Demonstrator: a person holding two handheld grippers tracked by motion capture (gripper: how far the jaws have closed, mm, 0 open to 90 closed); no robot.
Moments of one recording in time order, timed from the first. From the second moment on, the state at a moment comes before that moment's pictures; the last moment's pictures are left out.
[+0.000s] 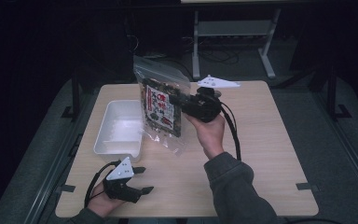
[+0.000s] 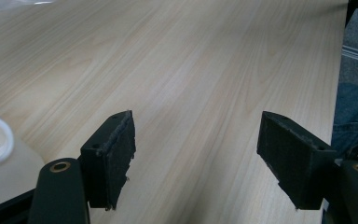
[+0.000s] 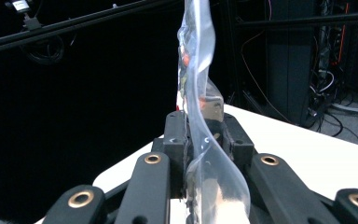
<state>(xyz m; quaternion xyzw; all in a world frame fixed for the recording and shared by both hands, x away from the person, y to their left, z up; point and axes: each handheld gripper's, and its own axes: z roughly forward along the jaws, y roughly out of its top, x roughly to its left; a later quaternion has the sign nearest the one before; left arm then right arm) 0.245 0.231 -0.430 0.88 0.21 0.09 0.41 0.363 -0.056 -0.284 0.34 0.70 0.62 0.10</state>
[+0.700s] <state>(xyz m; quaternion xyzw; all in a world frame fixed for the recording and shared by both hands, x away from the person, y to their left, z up) 0.243 0.250 -0.432 0.88 0.22 0.09 0.41 0.403 0.020 -0.282 0.34 0.69 0.63 0.13</state>
